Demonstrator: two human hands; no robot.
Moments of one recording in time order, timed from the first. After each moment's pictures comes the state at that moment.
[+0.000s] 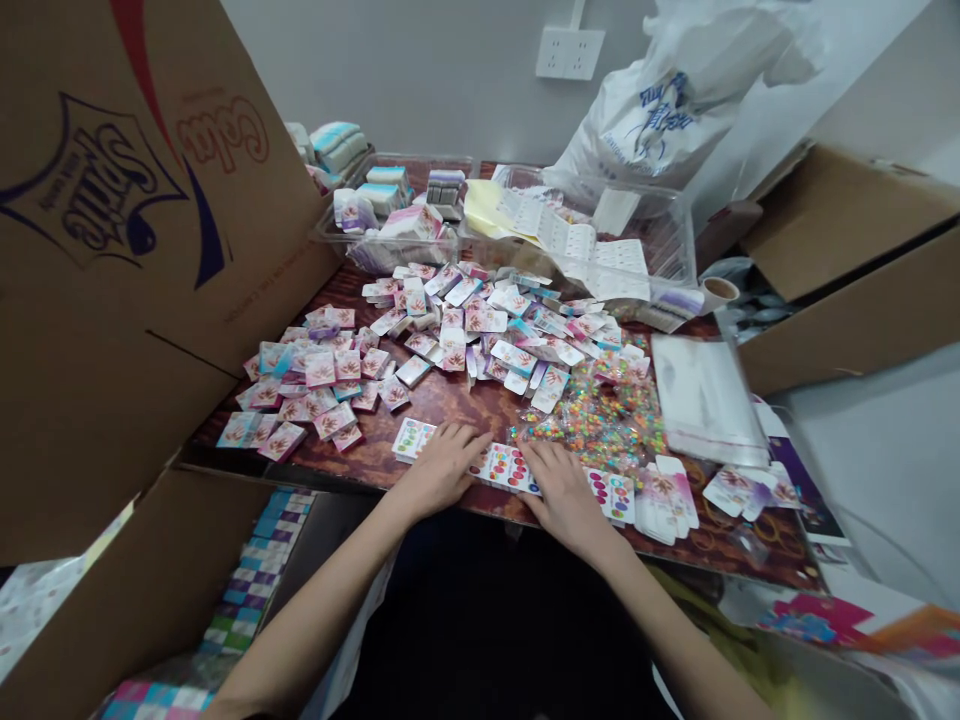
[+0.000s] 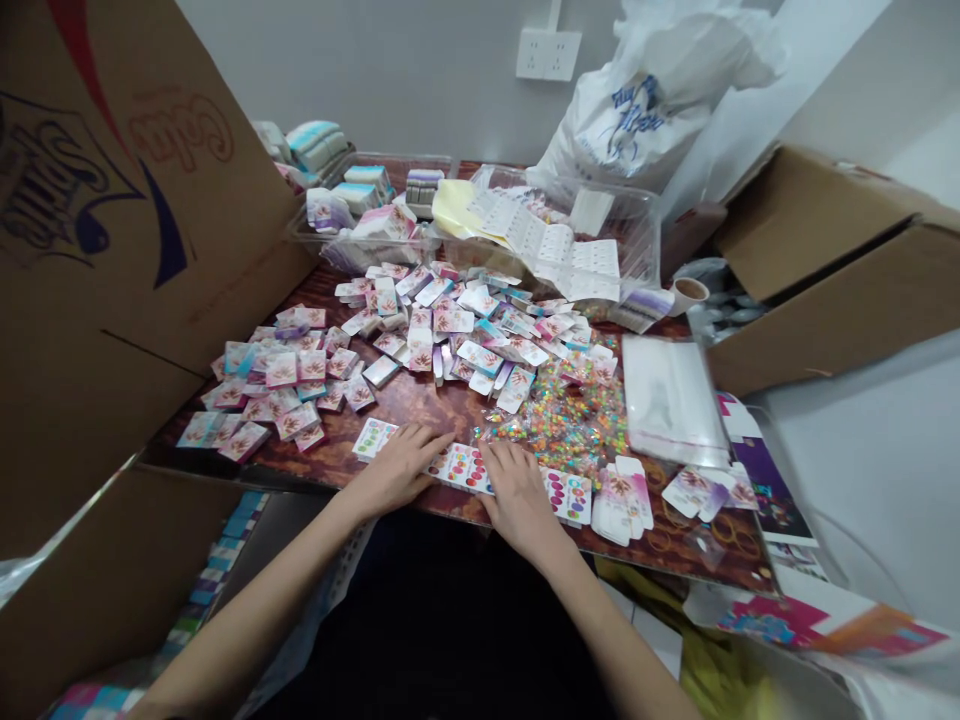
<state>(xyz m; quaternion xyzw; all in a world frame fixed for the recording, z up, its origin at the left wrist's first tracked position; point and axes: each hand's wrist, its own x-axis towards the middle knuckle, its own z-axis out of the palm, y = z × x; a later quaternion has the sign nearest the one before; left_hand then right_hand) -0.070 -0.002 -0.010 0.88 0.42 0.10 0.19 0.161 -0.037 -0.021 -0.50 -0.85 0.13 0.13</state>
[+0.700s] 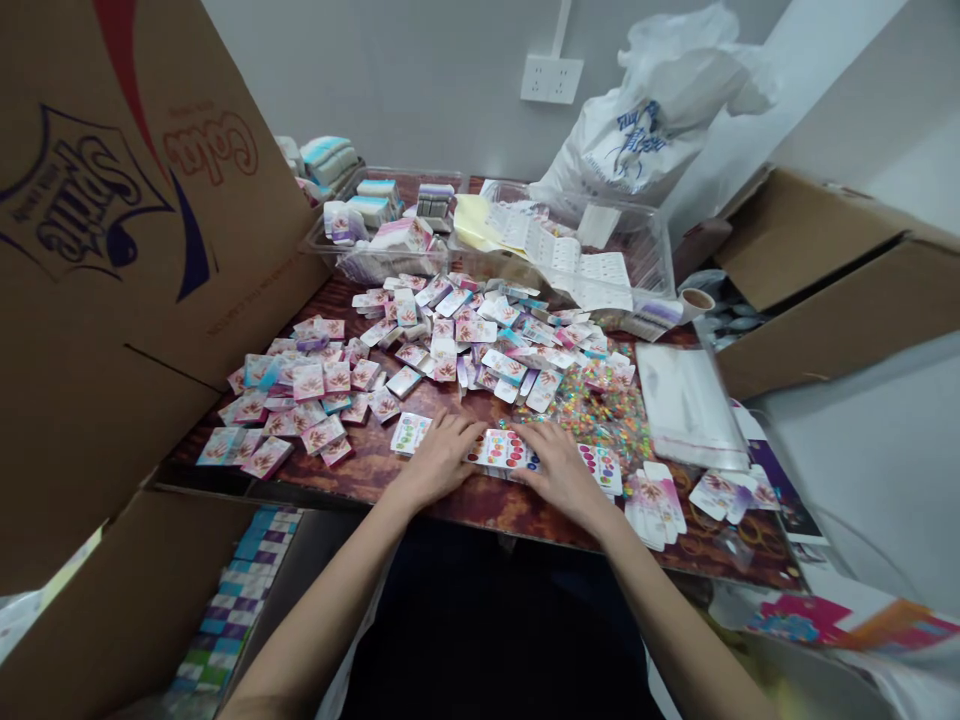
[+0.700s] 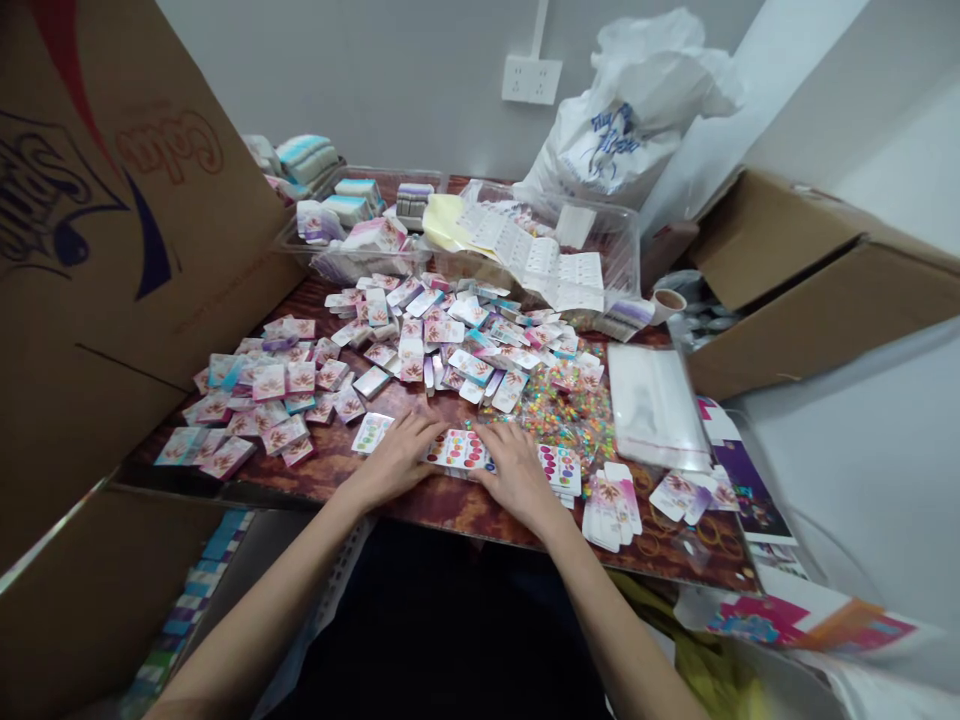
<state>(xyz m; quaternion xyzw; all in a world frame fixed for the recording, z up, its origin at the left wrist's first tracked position) -0.061 0.027 -0.017 0.87 0.43 0.15 0.19 0.170 0.004 -0.008 -0.52 -0.82 0.16 0.15</state>
